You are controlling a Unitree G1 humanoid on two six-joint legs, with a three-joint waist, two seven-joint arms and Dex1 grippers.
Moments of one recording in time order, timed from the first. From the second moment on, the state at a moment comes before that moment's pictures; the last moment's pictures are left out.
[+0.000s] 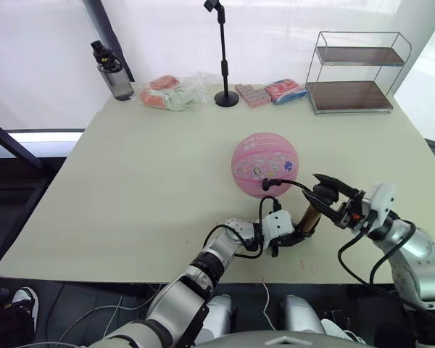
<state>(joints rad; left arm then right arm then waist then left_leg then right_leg) -0.53 -0.02 -0.44 0.92 0.16 -0.37 -0.84 0.05 -0.46 -0.04 -0.19 0.42 -0.14 0.85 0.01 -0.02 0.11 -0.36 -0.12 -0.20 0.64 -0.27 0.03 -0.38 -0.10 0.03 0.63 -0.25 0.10</state>
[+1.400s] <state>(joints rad) -0.53 -0.02 -0.44 0.90 0.16 -0.38 -0.86 -0.20 -0.79 -0.33 -0.51 0.87 0.38 0.86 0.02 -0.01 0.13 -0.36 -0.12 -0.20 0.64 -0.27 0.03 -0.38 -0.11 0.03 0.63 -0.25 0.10</state>
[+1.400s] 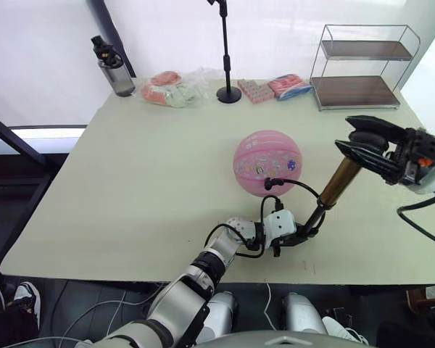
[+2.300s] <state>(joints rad) -0.52 -0.02 -0.44 0.92 0.16 -0.36 -0.84 0.01 -0.44 -0.03 -0.09 0.43 -0.26 0.93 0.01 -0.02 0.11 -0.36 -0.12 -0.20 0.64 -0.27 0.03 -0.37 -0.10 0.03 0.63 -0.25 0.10</state>
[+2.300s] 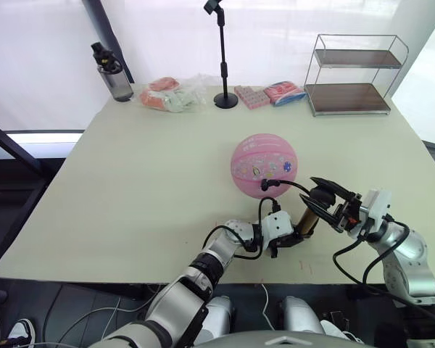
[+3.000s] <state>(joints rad) -0.53 -0.03 -0.44 0.91 0.16 -0.39 -0.86 -0.24 -0.83 -0.34 -0.40 0.95 0.35 0.91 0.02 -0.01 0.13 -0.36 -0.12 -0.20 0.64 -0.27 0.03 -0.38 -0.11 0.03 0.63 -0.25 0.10</state>
